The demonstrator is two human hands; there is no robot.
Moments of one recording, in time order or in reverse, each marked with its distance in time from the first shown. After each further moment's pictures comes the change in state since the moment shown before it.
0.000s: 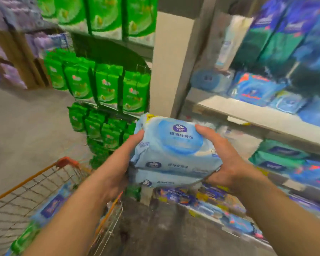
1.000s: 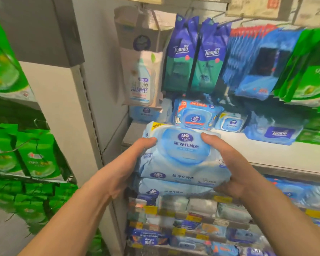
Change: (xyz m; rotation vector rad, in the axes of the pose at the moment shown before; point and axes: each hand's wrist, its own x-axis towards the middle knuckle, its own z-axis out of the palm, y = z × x) left_hand 0.163 0.090 0.192 0.329 -0.218 0.096; right_hand -0.004 -0.133 -0.146 0.062 0.233 -0.311
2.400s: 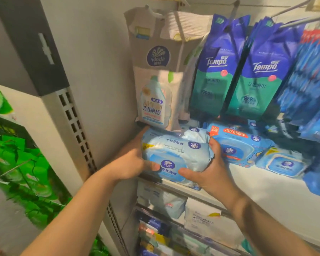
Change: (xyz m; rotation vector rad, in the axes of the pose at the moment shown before) left_hand 0.130 0.000 -0.068 0.333 0.085 0.293; right_hand 0.188 0.006 -0.016 -0.705 -0.016 -0.534
